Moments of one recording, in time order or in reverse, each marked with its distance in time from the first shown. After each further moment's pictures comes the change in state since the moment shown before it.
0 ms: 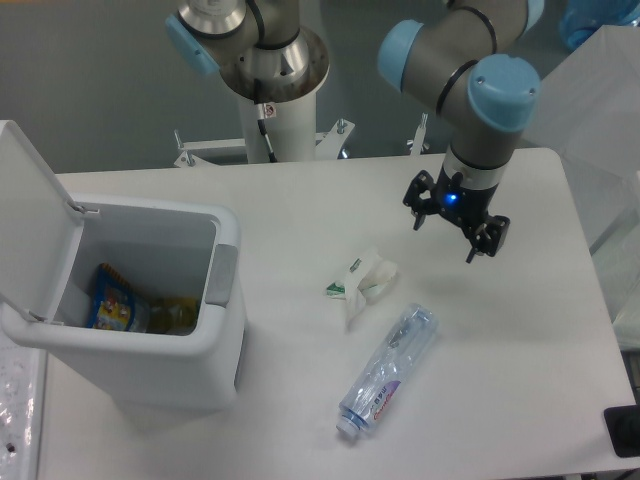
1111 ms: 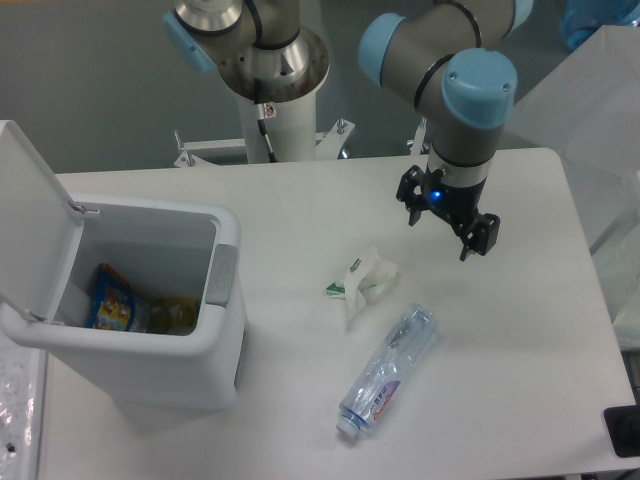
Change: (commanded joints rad) arm -0.019 0.006 0.028 0.005 0.087 0.081
